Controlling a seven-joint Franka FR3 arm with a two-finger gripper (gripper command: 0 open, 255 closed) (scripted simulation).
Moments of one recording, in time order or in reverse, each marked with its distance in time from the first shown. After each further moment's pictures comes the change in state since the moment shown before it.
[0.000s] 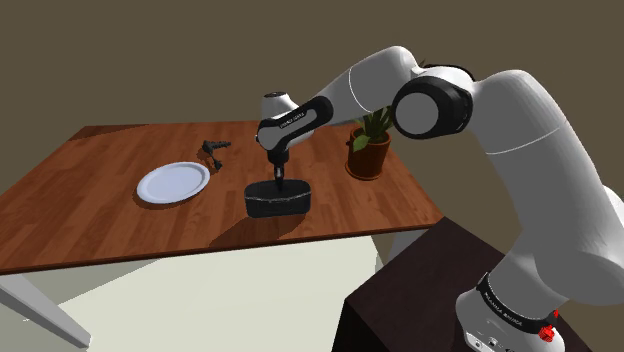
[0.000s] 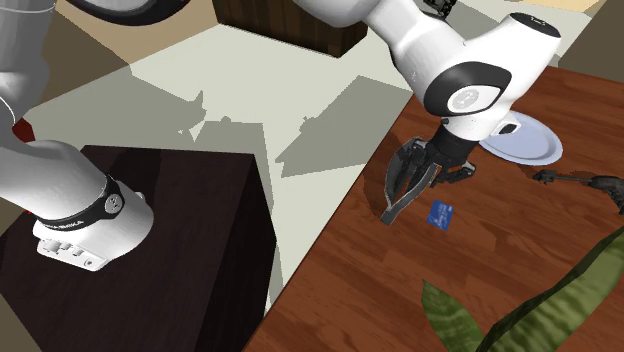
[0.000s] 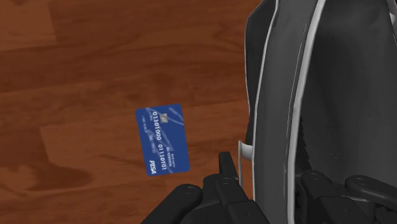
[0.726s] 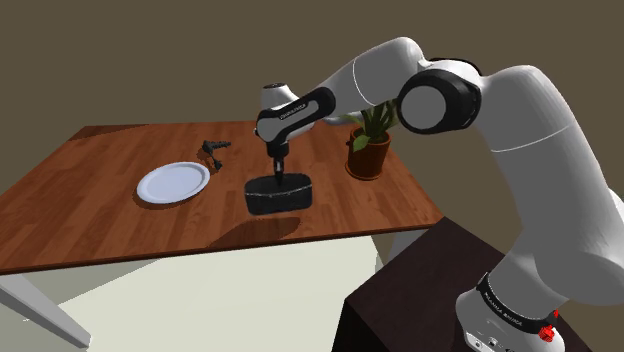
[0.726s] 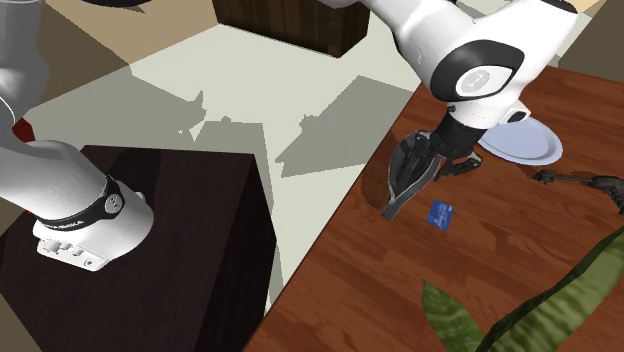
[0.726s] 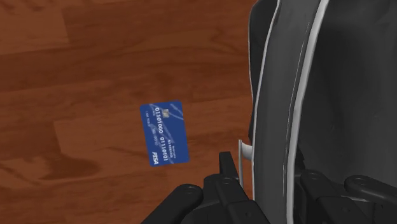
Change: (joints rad) arm 0.000 -0.043 0.001 -0.003 0.001 -0.041 0.001
